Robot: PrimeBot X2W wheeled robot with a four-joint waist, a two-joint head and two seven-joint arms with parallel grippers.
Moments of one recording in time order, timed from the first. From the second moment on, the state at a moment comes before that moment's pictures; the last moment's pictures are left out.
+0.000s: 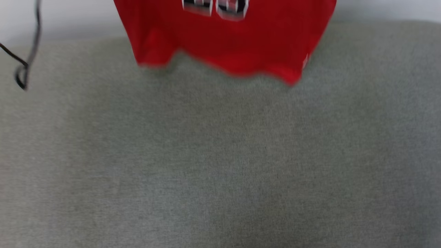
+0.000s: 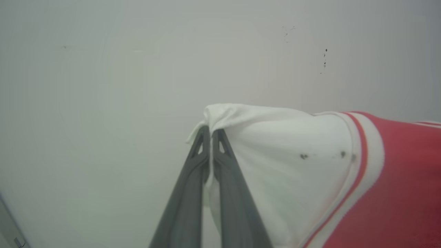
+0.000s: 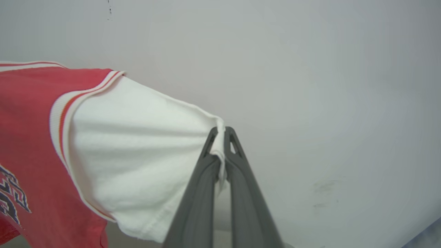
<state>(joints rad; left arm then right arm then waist) -1.45 0.46 -0.39 0.81 -0.57 0.03 0.02 -1.22 -0.45 0.10 0.40 0.35 0.13 0.47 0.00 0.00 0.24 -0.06</state>
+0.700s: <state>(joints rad) -1.73 0.47 -0.36 0.81 -0.54 0.04 -0.14 -1.62 -0.38 0.25 0.60 0.30 0.13 0.13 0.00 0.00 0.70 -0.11</state>
